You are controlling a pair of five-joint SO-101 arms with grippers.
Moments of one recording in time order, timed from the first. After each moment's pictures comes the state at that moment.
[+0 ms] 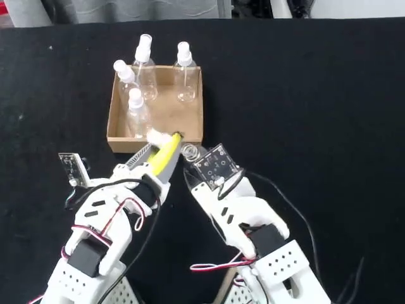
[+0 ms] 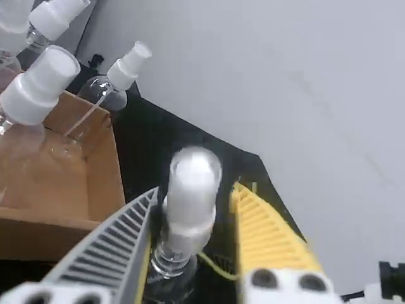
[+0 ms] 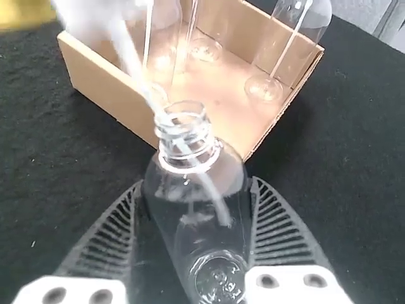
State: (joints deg) left arm 22.5 -104.0 89.8 23.2 40.0; right arm -27.6 -79.6 88.5 31.0 11.6
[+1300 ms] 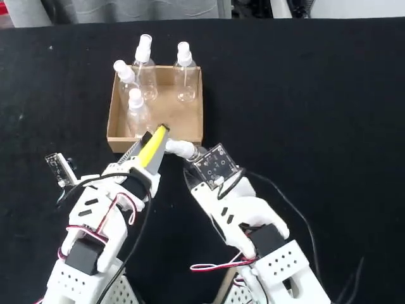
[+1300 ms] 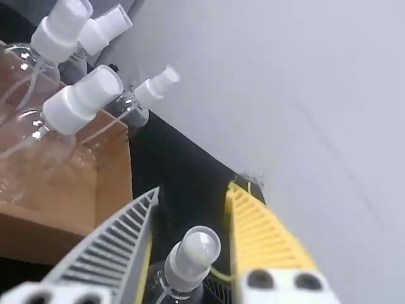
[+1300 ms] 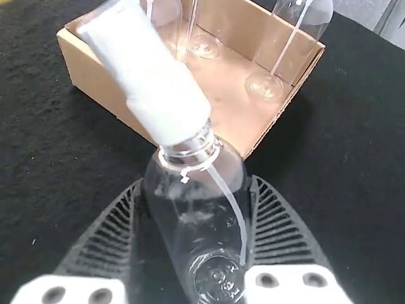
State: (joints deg) left arm 17.6 -104.0 89.8 23.2 46.7; right arm -27.6 -79.6 88.5 31.1 10.0
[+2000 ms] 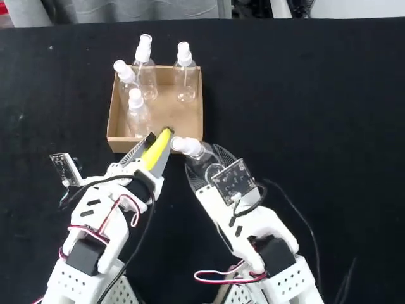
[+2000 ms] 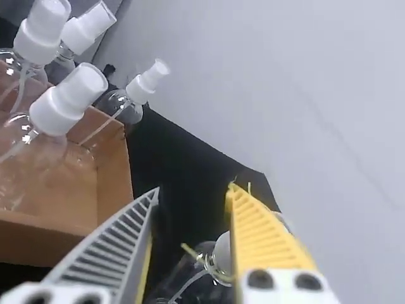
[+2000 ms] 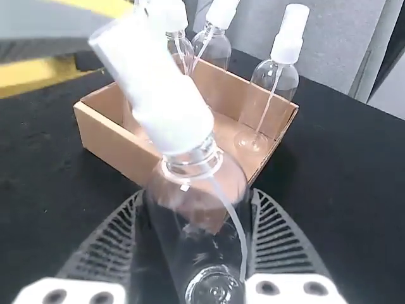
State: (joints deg) left arm 19.3 -104.0 89.8 23.2 42.4; right arm -27.6 -101.1 91.5 40.2 8.7
